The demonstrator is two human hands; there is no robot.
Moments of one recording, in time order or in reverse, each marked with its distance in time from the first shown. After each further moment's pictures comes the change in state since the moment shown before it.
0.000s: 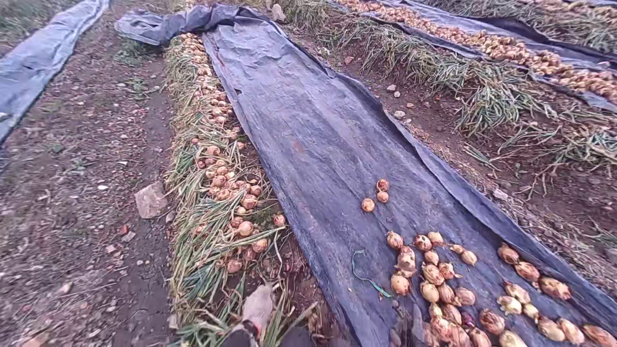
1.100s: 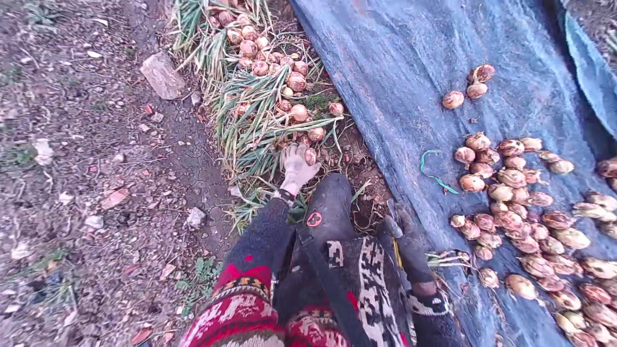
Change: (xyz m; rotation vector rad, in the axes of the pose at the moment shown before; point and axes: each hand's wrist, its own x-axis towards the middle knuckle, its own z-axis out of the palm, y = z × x) left_hand 0.144 -0.184 0.035 -0.383 0.462 0.251; right_hand 0.023 0.295 0.093 -1.240 0.115 -0.244
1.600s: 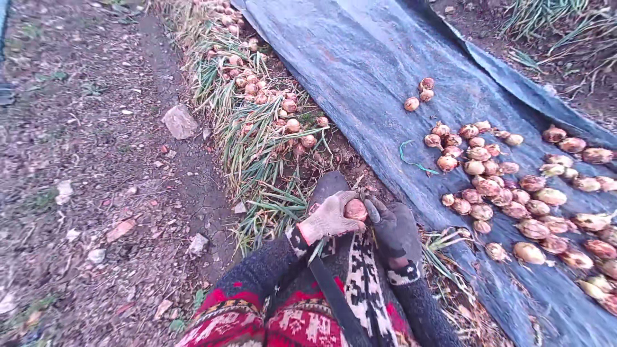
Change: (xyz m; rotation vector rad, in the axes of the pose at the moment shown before) left_hand -0.263 0.093 -0.055 -0.526 -0.526 0.612; right_hand -0.131 -0.021 0.033 0.717 0.005 -0.340
